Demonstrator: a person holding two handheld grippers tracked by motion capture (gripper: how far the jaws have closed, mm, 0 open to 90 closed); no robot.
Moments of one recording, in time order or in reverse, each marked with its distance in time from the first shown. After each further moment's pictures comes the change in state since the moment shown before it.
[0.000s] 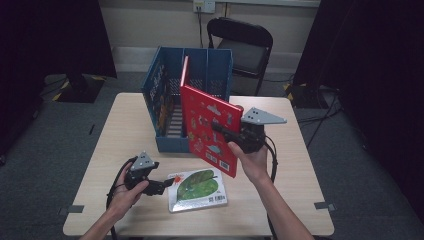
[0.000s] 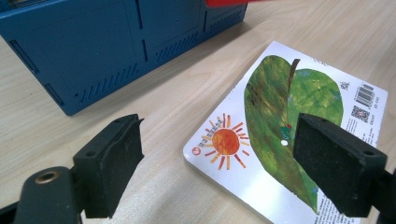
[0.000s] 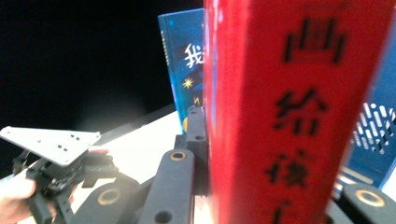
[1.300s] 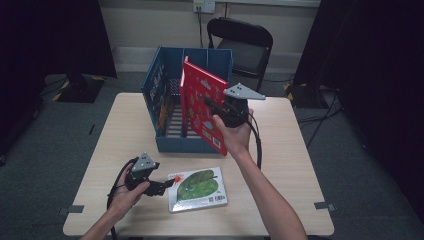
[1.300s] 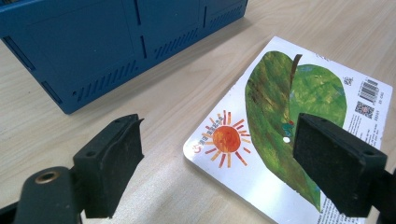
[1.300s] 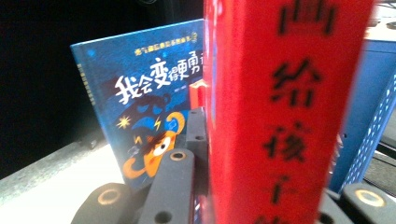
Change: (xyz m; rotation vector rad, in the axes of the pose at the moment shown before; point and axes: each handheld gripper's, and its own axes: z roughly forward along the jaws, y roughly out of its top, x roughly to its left) left arm -0.001 -0.002 0.002 0.005 0.008 0.011; right arm -0.015 0.032 0.060 -0.009 -0.217 0.010
